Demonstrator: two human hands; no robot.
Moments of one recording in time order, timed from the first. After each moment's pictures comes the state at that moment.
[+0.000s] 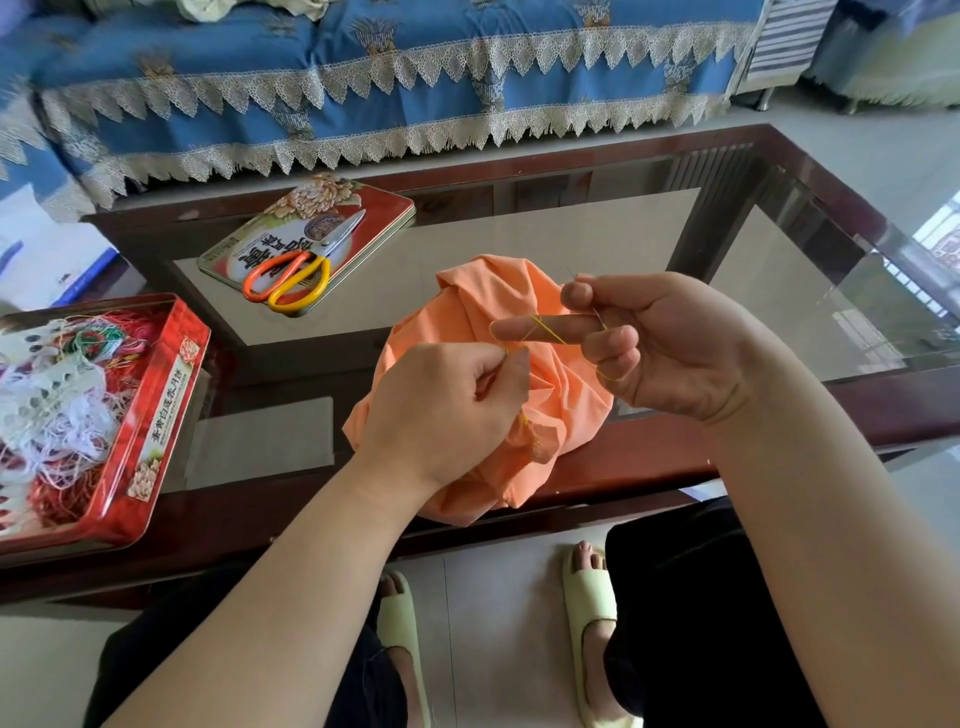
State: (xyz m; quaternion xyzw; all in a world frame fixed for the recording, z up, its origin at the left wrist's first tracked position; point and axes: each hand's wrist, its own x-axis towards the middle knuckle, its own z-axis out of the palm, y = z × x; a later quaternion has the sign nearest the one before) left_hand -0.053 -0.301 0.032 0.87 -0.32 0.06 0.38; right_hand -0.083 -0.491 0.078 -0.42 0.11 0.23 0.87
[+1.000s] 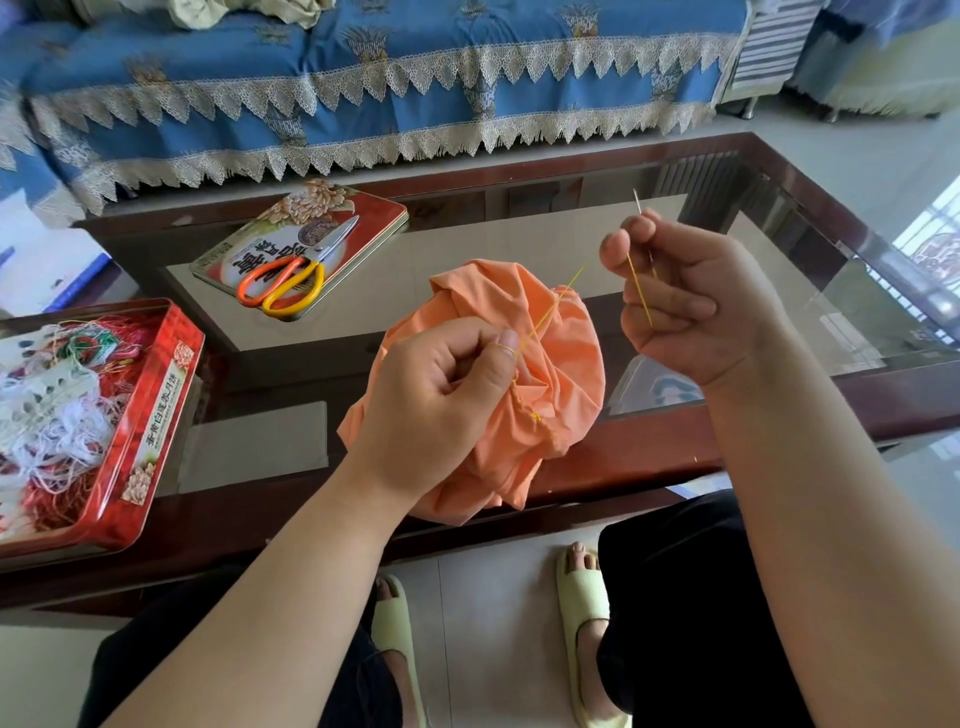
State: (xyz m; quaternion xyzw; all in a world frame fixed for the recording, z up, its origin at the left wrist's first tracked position) left_hand -0.068 -0.300 0.052 0.74 -0.33 0.00 0.59; right_hand -0.068 -0.528 0.064 -0.41 0.01 0.07 0.91
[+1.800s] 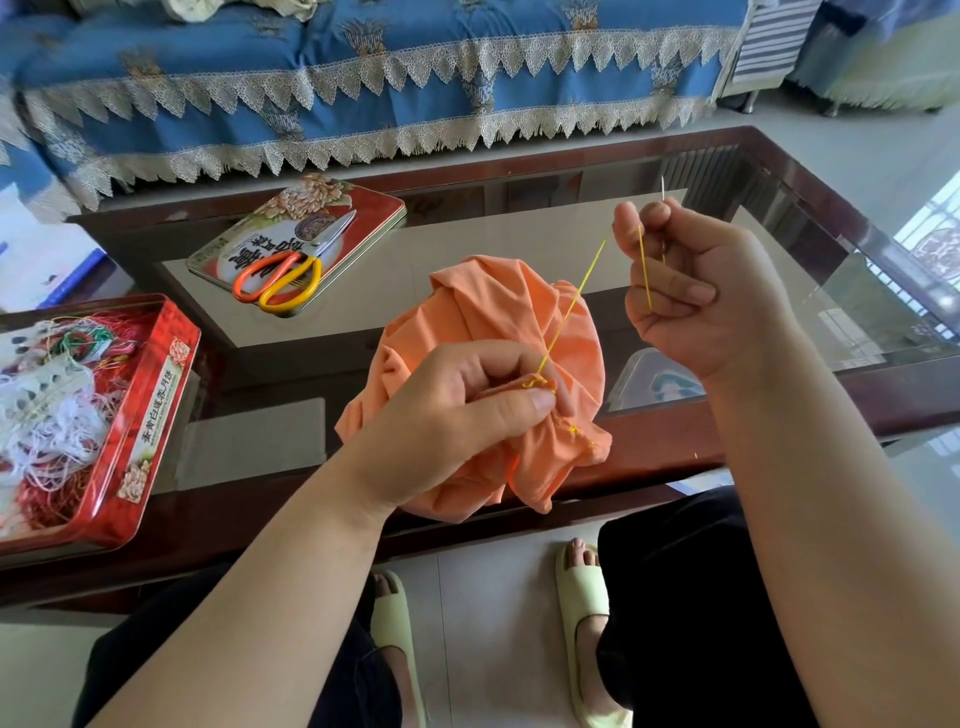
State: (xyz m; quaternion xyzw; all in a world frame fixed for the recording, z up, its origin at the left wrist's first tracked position) left_hand -0.073 -0.295 0.066 0.66 -0.34 -0.28 0.60; right_hand -0.068 -0.525 0.066 -0.39 0.06 -0.01 0.92
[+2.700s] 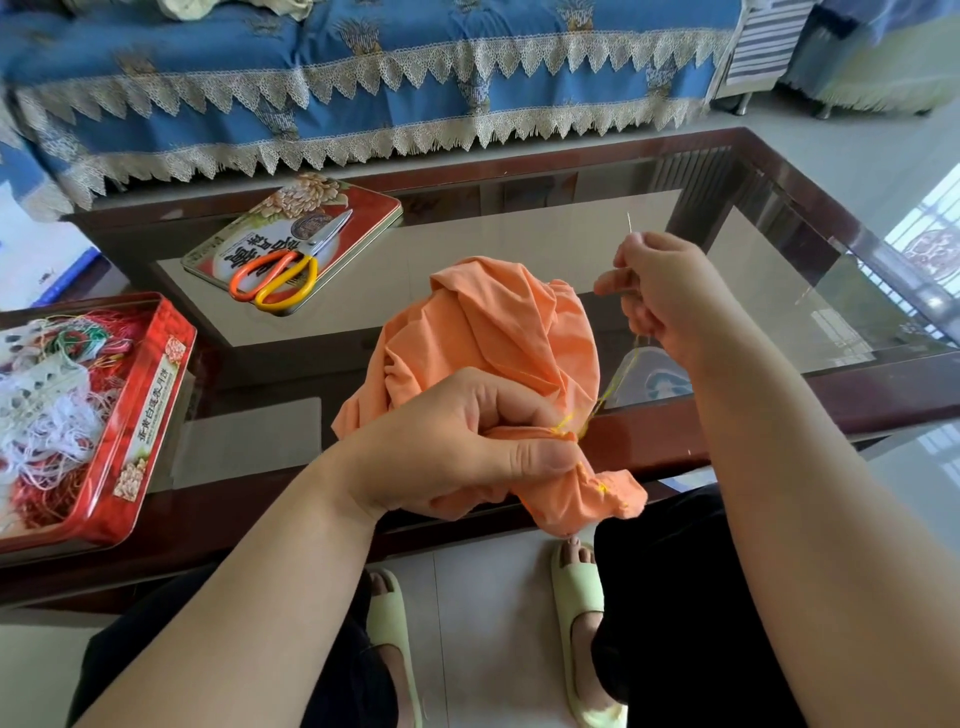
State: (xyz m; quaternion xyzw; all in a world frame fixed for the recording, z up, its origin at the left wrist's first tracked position) left_hand -0.073 -0.292 0.066 0.63 -0.35 -0.42 0.54; right_hand -0.052 -0.520 0.051 -0.71 0.28 -0.10 0.64
